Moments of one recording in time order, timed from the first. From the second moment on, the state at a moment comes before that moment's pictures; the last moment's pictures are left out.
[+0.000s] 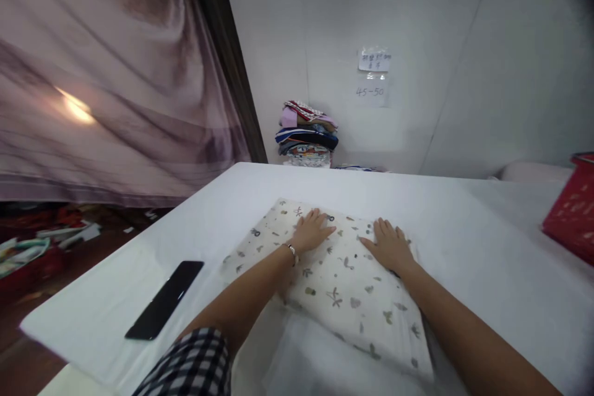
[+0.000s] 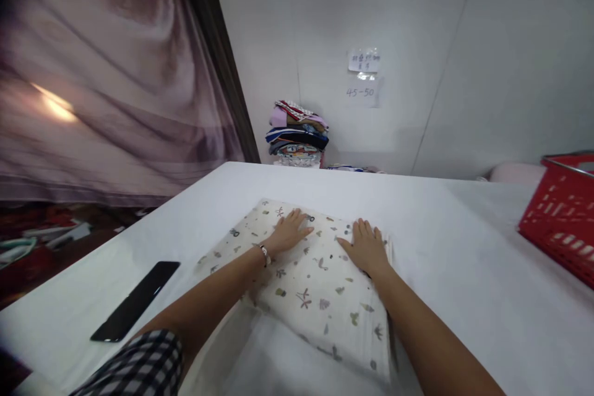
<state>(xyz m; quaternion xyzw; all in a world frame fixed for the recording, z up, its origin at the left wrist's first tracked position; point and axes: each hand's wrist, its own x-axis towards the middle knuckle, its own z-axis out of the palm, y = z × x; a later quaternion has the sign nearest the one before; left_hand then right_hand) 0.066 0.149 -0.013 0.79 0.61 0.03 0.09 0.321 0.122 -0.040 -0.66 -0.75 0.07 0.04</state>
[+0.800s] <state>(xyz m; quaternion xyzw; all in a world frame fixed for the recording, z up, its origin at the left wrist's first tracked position) -0.071 0.135 -0.010 0.67 0.74 0.05 0.08 0.320 0.122 -0.047 -0.66 -0.75 0.02 0.03</state>
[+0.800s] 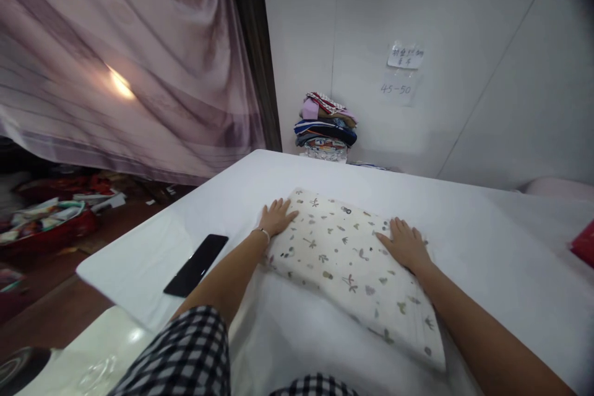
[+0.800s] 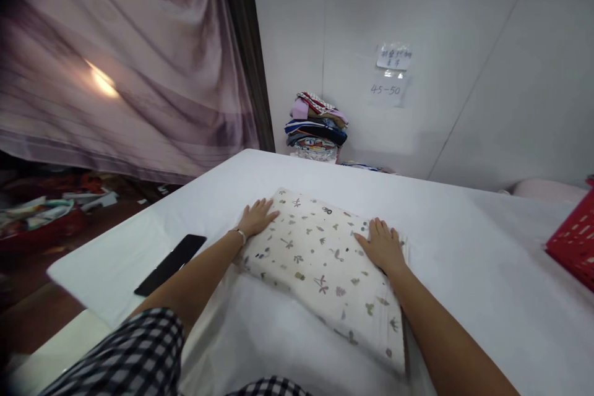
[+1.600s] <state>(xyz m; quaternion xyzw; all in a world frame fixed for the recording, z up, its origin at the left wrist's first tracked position) -0.072 0.055 -0.014 0.76 0.65 0.06 0.02 0.257 -0.034 -0.029 -0.44 -0.89 0.10 0.01</state>
